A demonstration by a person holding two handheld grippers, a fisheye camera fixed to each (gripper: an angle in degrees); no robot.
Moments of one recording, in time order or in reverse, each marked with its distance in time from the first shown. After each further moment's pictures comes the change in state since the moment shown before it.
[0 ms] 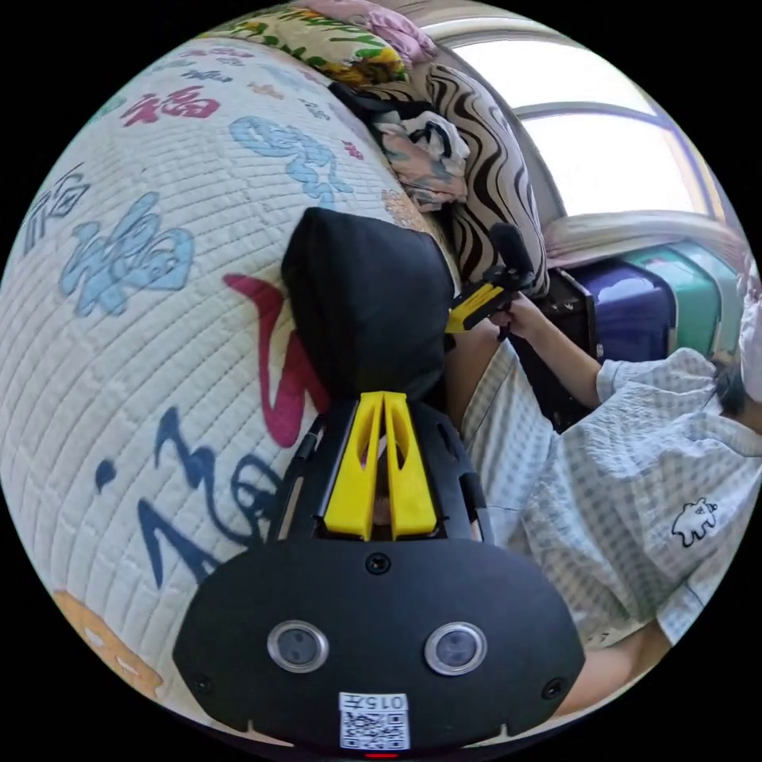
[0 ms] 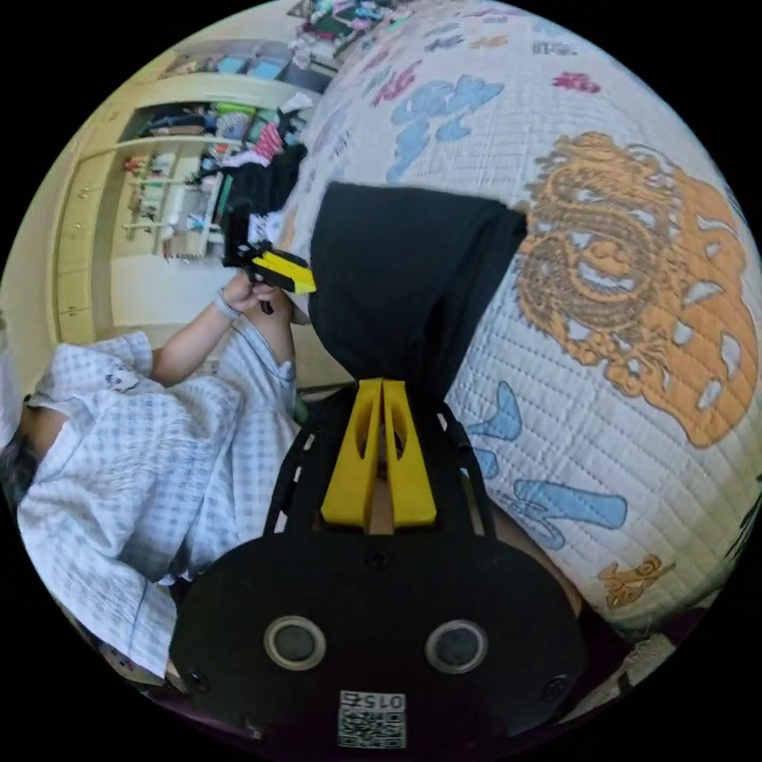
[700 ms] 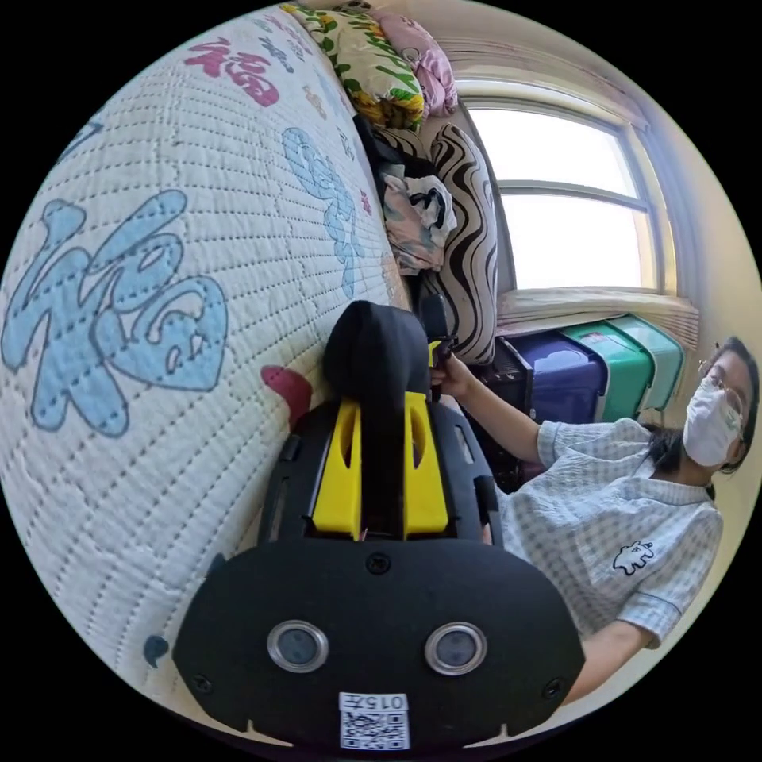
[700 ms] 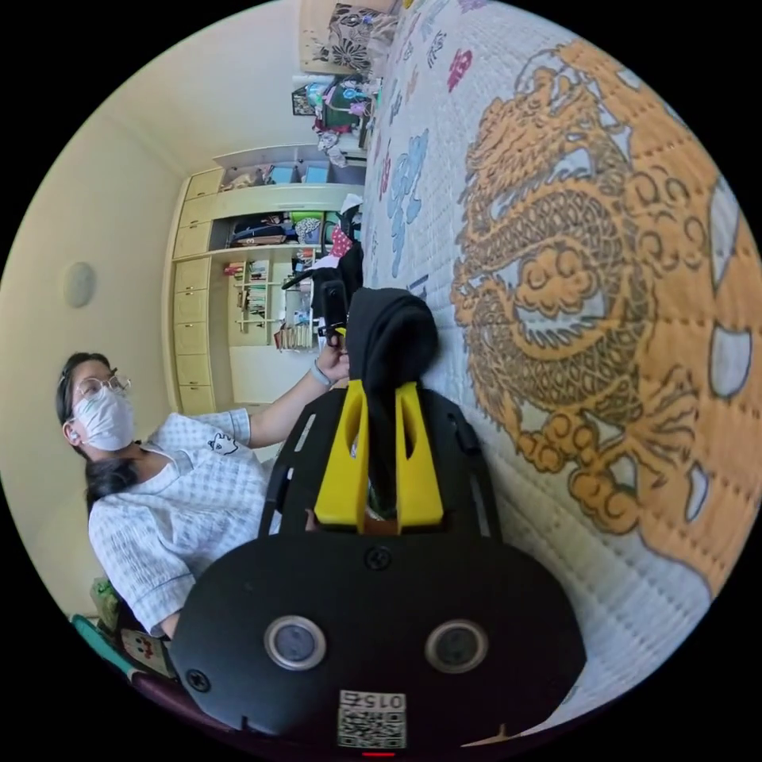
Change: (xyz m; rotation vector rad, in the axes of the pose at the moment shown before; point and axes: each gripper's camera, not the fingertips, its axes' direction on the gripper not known) left arm -0.052 -0.043 -0.168 0.143 0.313 -0.098; right arm 0.090 -0.110 0.042 0.346 -0.549 0.050
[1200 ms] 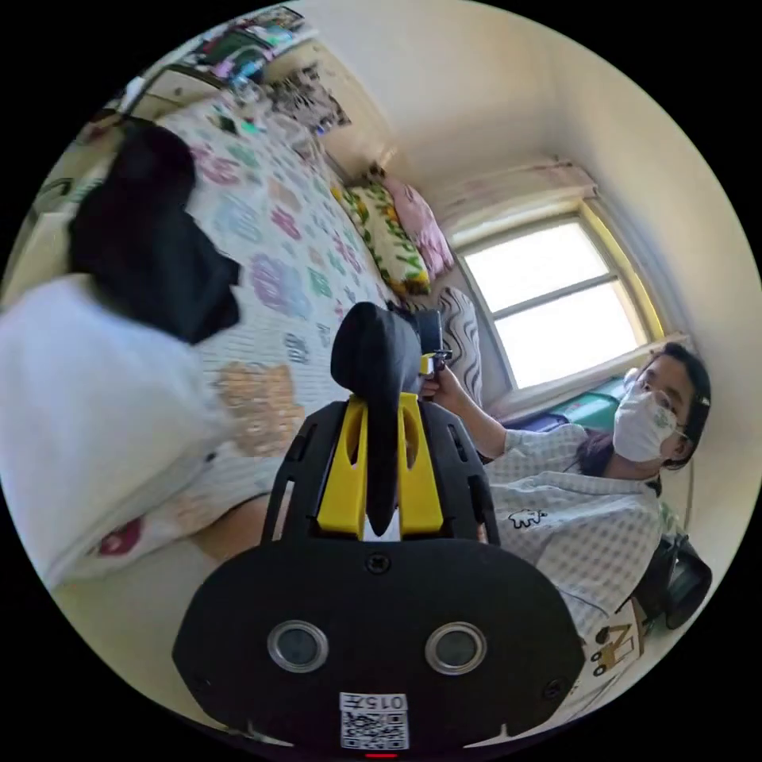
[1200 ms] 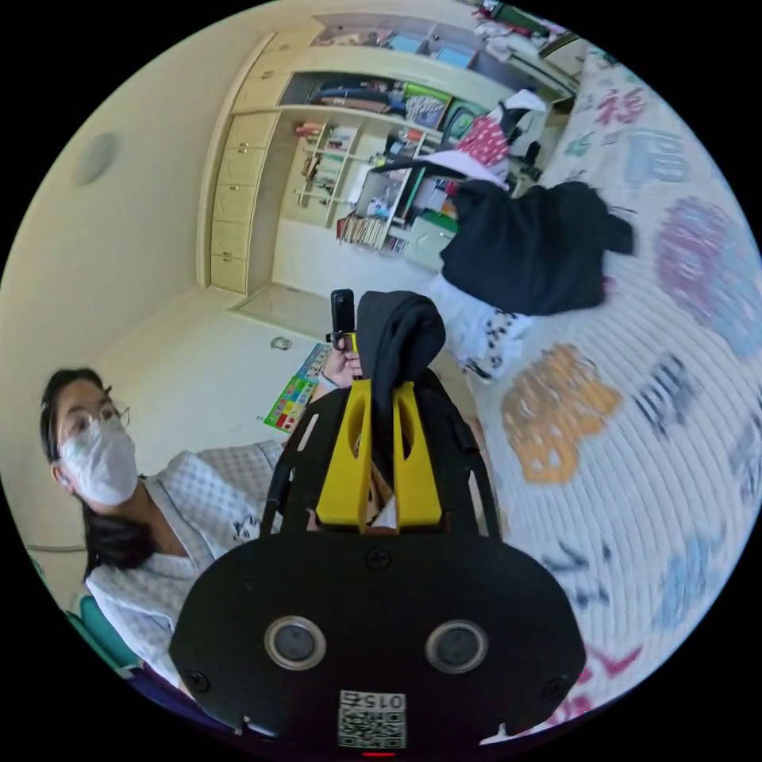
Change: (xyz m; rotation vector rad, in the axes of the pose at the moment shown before) left arm 0.191 0.226 -0.427 0.562 -0.271 -0.028; right arm -0.181 -0.203 0.354 -0.381 -0.085 -0.371
